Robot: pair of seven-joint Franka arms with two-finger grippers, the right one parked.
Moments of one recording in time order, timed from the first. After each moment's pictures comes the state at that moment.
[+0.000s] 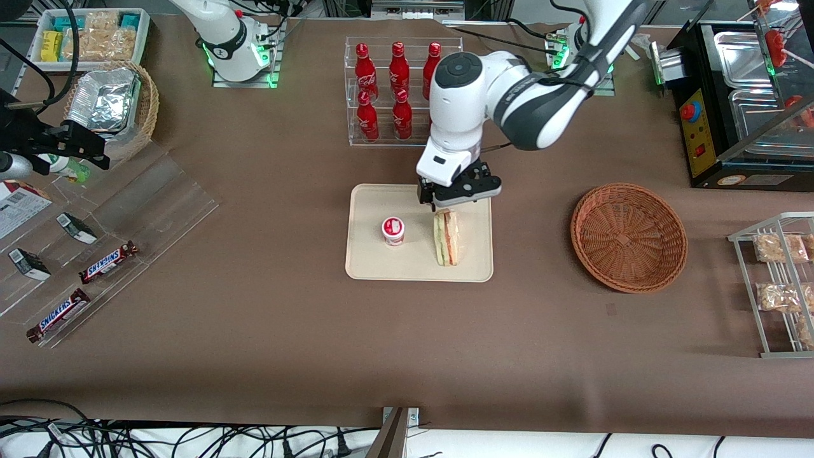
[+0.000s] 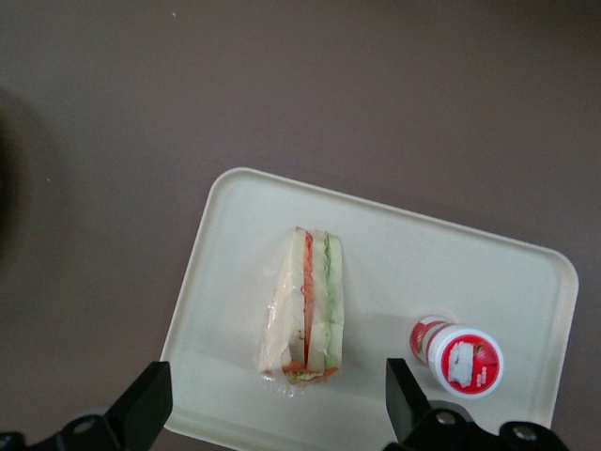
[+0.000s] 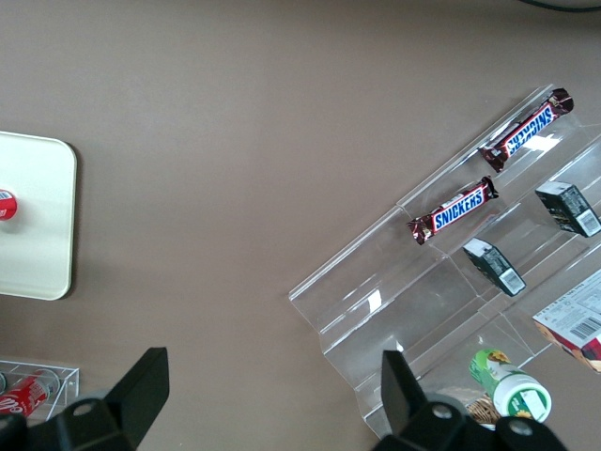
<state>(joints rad) -0.17 0.44 -0.60 -1.65 0.45 2.08 -1.22</state>
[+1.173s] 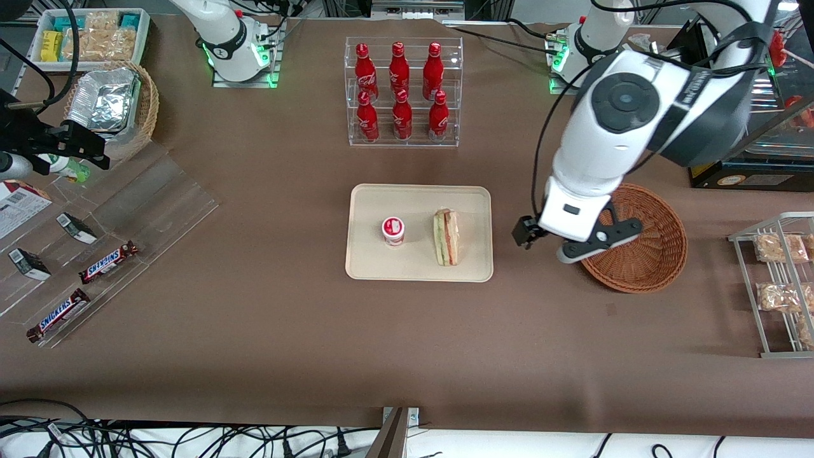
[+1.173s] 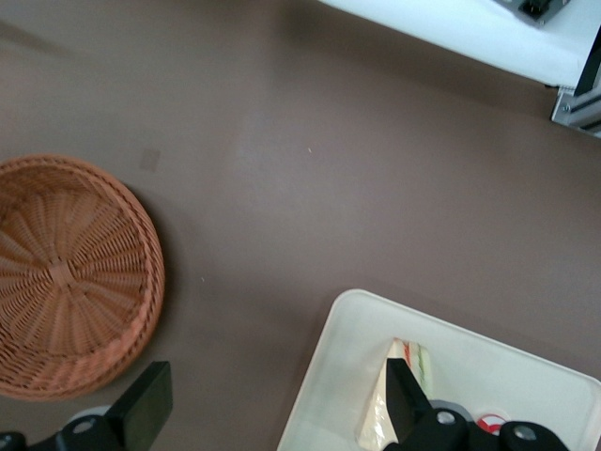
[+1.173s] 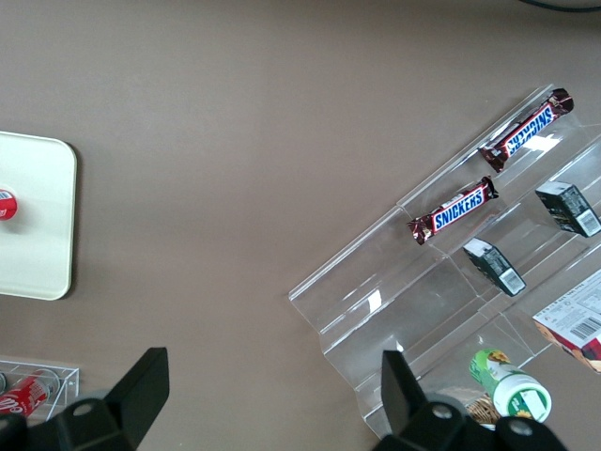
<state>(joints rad) 0.08 0.44 -0.60 -1.37 0.35 1.82 -0.89</state>
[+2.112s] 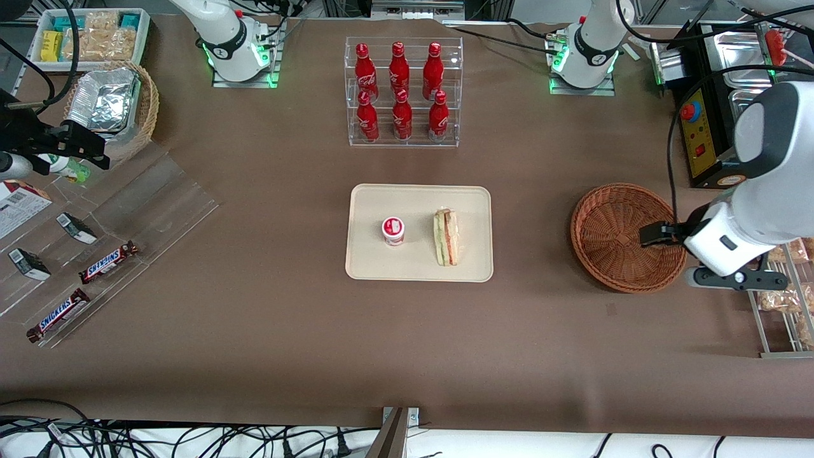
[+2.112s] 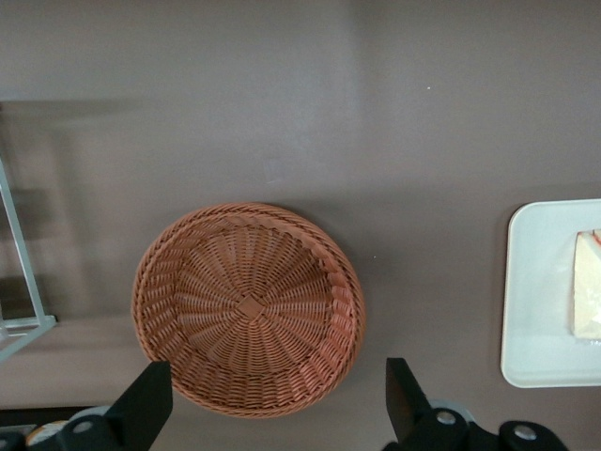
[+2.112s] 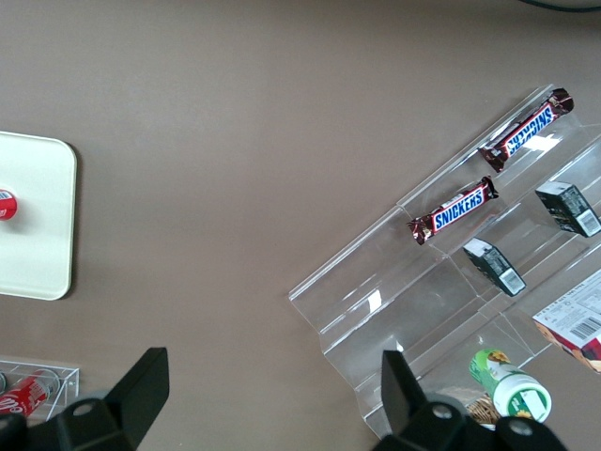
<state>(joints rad) -0.09 0.44 0.03 -1.24 0.01 1.59 0.02</state>
